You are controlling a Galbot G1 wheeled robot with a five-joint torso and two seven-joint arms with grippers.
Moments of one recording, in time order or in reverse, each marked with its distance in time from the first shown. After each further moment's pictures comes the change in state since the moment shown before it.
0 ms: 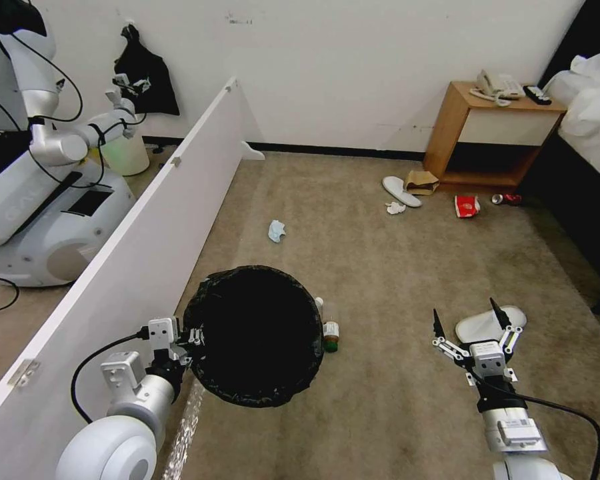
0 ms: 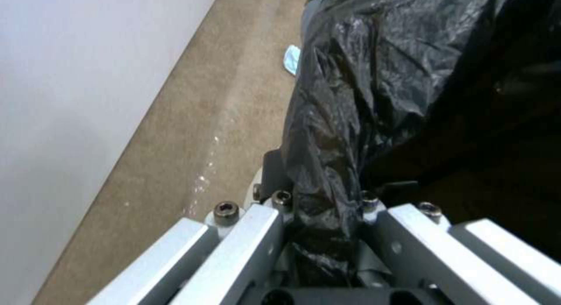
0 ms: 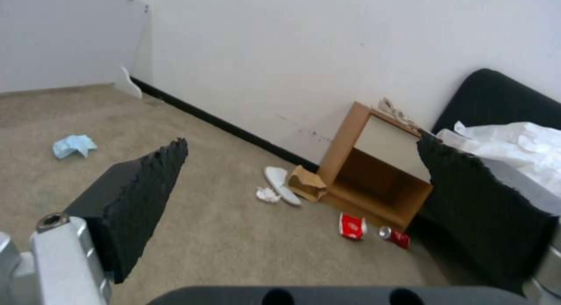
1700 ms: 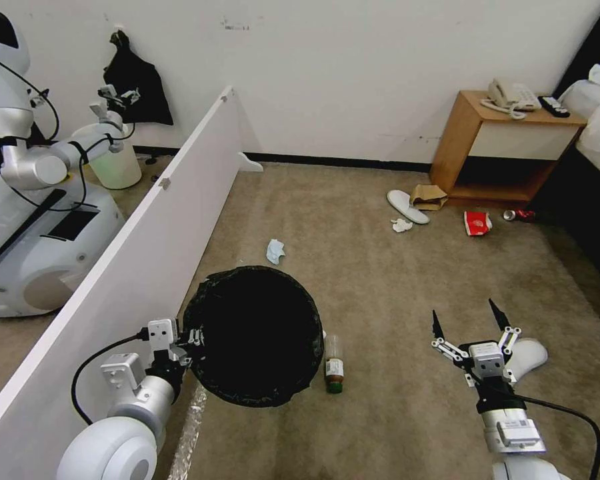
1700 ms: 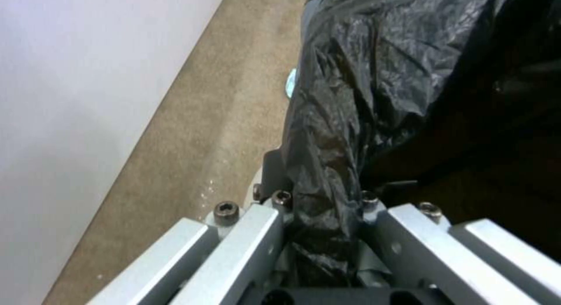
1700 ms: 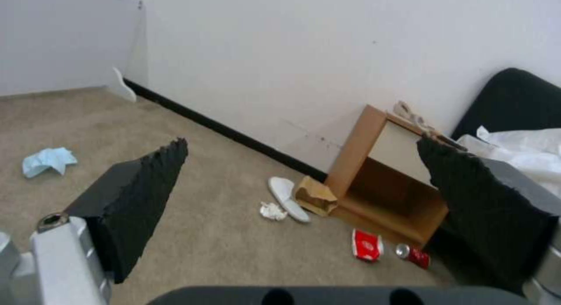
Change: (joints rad) left arm 0.005 -0.007 -0.003 0.009 0.006 -0.015 0.013; right arm -0.004 0.000 -0.004 -0.002 0.003 0.000 -0.002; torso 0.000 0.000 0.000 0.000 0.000
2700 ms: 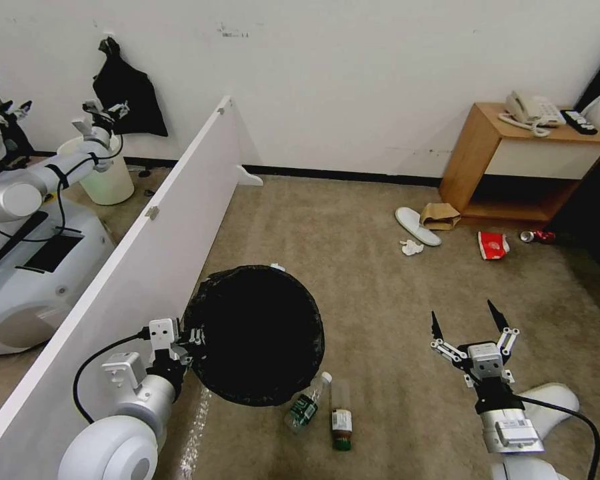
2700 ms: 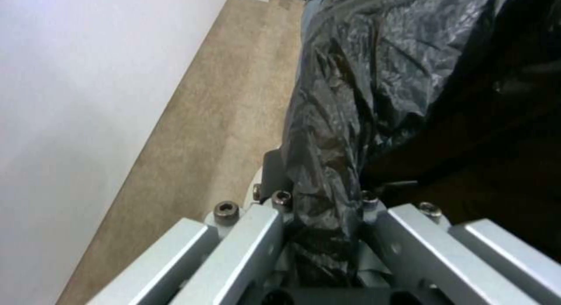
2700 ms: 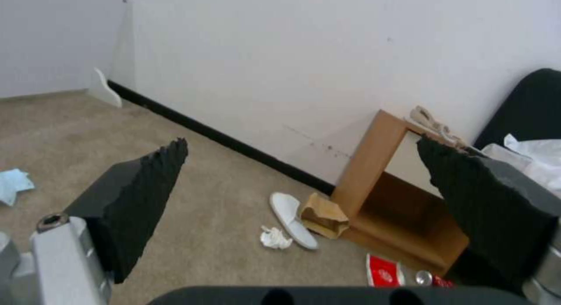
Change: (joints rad) left arm -0.004 0.001 0.002 0.004 -0.004 -0.005 0.004; right arm 0.002 0.000 -0.003 -0.009 -0.001 0.001 0.001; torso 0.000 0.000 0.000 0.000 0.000
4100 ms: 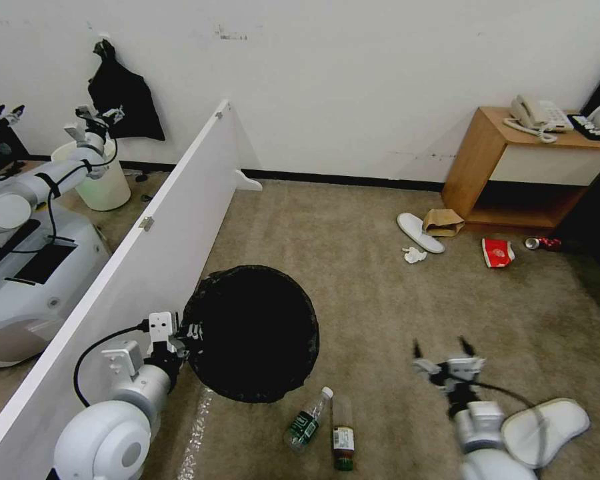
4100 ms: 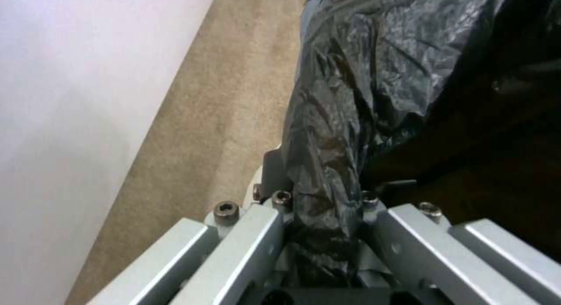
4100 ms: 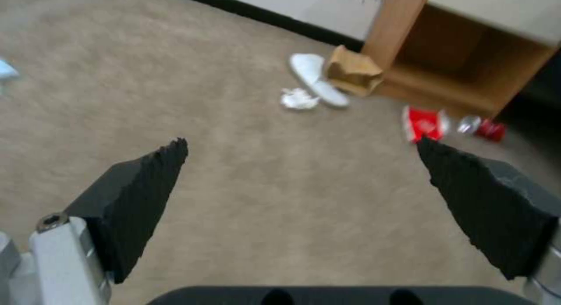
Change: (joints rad) left arm -0.086 0.145 -0.002 0.061 -0.180 0.024 -0.050; right arm -0.012 -0.508 -0.236 -0.153 0.446 -0.364 0.356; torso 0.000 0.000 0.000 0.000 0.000
